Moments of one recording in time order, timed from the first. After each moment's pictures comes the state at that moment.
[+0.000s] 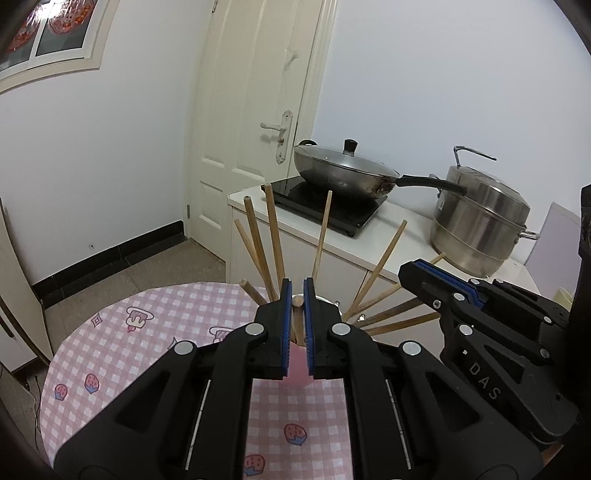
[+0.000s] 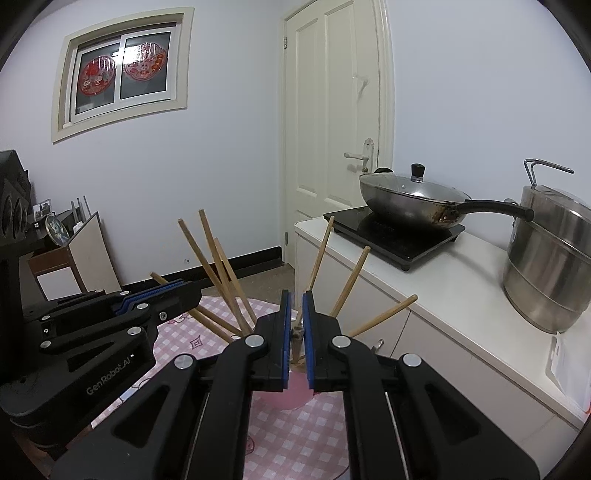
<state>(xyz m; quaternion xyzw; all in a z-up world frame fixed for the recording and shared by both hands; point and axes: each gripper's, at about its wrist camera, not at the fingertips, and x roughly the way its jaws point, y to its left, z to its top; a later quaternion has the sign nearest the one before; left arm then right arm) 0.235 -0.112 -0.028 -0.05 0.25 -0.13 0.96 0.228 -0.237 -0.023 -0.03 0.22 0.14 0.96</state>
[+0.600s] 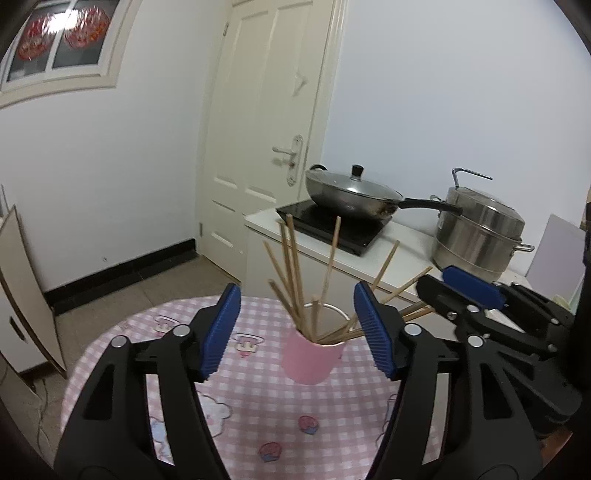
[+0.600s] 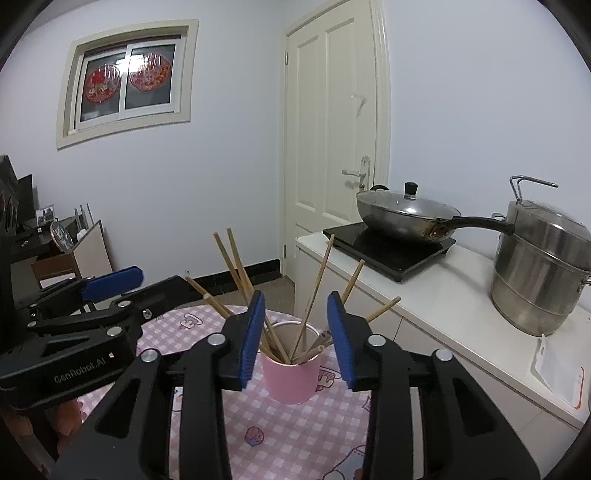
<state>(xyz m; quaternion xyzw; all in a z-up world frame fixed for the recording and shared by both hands) 0.188 -0.088 0.001 -0.05 0.20 -0.10 0.97 0.185 -0.236 -0.002 -0.03 0.19 0.13 0.97</state>
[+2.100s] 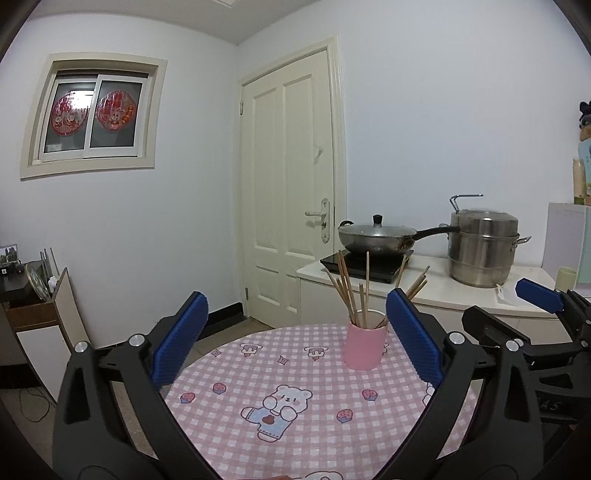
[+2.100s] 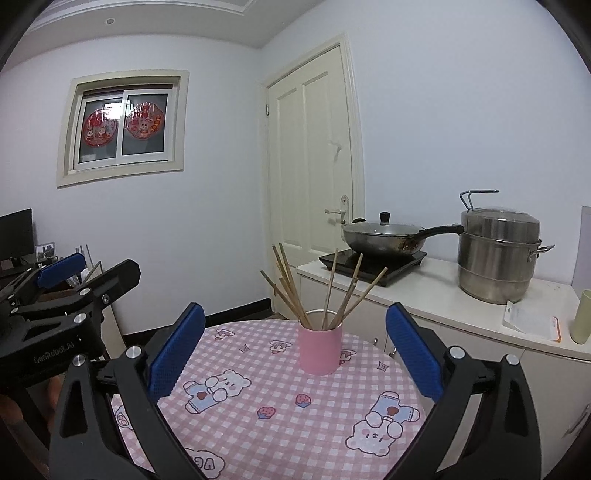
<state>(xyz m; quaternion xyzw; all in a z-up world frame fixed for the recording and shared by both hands) 0.030 -0.030 0.019 0.02 0.07 -0.05 1.00 0.035 -0.196 -0.006 0.01 0.10 0.08 0.99</state>
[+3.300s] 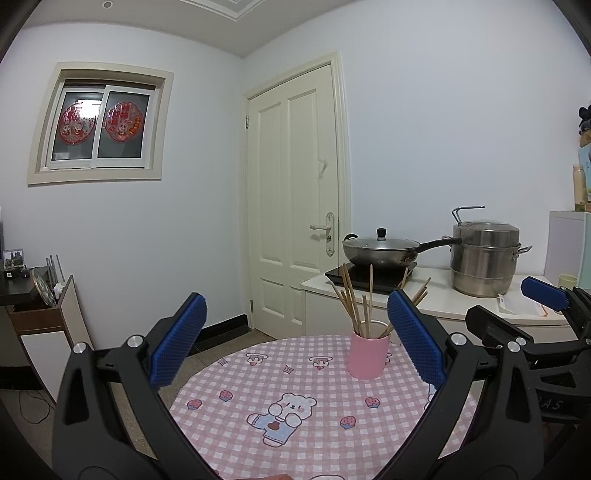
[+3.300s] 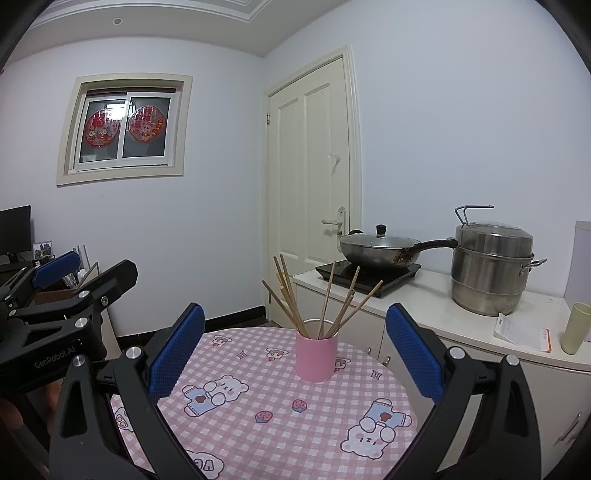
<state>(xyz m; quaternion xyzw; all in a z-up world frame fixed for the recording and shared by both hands) 0.013 -0.023 0.022 0.02 0.04 -0.04 1.00 0.020 -0.189 0.001 0.00 0.09 0.07 0.99</state>
